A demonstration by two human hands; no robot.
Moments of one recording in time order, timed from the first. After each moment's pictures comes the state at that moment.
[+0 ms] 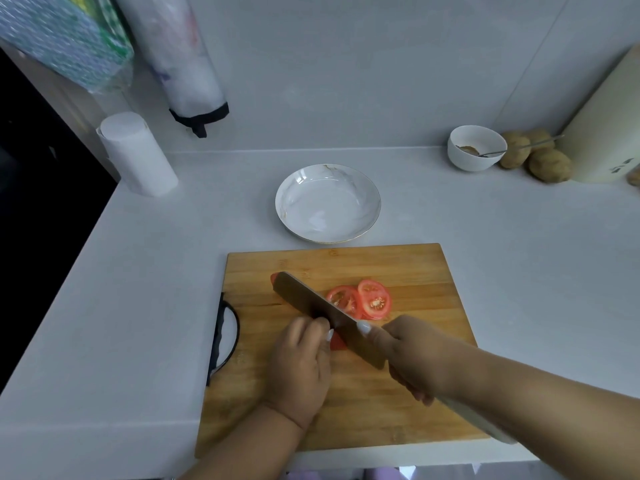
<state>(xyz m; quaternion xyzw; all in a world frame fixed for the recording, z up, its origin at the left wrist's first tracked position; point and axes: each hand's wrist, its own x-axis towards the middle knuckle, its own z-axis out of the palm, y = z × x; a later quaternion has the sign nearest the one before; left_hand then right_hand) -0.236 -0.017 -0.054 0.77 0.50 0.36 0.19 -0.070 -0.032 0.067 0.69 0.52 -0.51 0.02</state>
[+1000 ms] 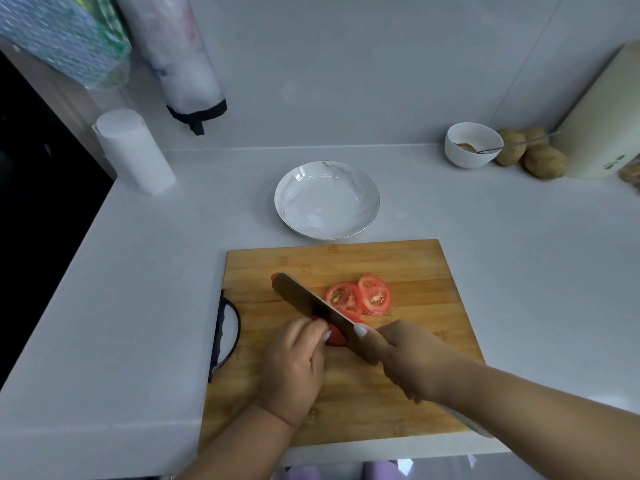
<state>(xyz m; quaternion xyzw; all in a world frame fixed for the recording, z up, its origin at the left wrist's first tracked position) -0.250 -0.018 -0.061 0.80 0.46 0.36 0.15 -0.078 -0.039 0.045 0.69 0.54 -0.49 -0.02</state>
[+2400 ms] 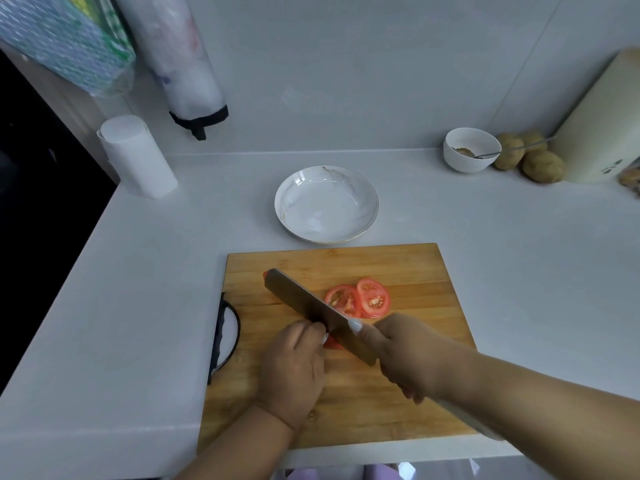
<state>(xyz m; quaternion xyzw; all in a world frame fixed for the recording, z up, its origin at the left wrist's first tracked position) -0.248 -0.019 -0.060 0.79 0.49 0.32 0.17 -0.082 -0.036 0.070 0.69 0.55 -0.48 -0.01</state>
